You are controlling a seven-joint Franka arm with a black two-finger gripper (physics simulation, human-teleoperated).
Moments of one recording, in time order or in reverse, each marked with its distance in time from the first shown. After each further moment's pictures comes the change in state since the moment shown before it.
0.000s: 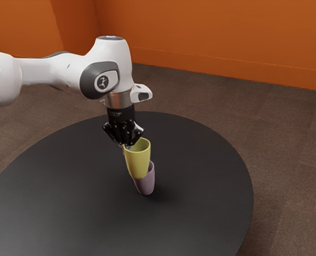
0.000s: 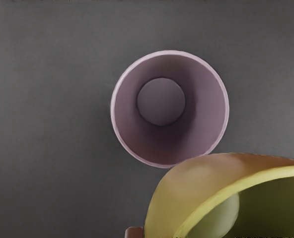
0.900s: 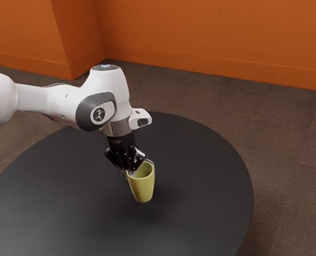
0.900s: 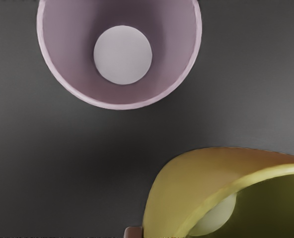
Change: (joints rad) arm -0.007 -0.096 -0.045 -0.260 -0.076 0.211 -0.004
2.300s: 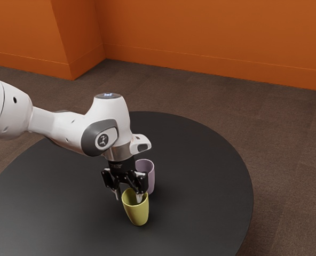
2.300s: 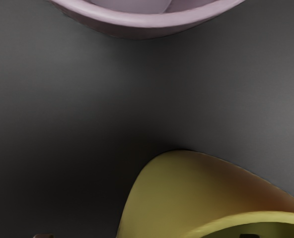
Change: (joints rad) arm 0.003 0.087 -0.001 -0.116 -0.045 0.141 0.024
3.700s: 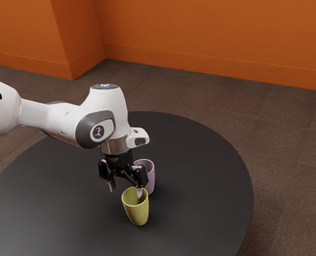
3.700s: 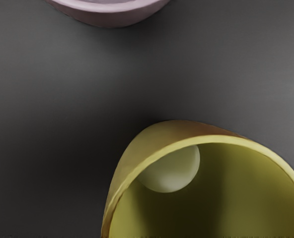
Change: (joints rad) arm -0.008 -0.078 -0.003 -0.001 0.001 -0.074 0.052
